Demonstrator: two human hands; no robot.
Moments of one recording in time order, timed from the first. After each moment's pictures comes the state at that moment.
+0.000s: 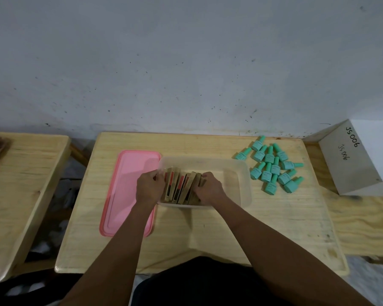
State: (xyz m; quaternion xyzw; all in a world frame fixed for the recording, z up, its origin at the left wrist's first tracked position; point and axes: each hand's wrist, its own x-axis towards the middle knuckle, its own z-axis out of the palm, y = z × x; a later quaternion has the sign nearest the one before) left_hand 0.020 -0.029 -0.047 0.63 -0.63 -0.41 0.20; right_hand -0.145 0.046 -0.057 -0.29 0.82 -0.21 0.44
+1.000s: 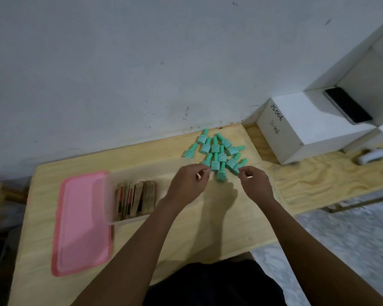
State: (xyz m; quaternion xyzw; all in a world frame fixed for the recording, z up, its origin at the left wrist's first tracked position) left_hand -0.159 0.066 0.008 0.27 -0.85 -0.41 0.17; right_hand -0.319 0.208 -0.021 -0.18 0.91 -0.32 0.19
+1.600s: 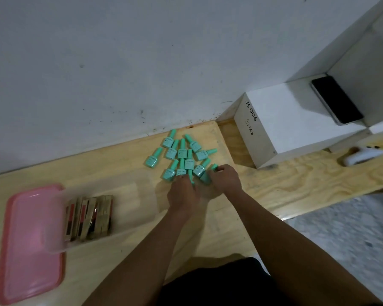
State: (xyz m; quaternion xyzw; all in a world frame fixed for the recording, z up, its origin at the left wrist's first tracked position) left_hand -0.287 0.121 -0.056 0.49 -0.82 -0.30 -0.06; right_hand -0.411 0.182 -0.066 -0.09 0.90 -0.26 0.34
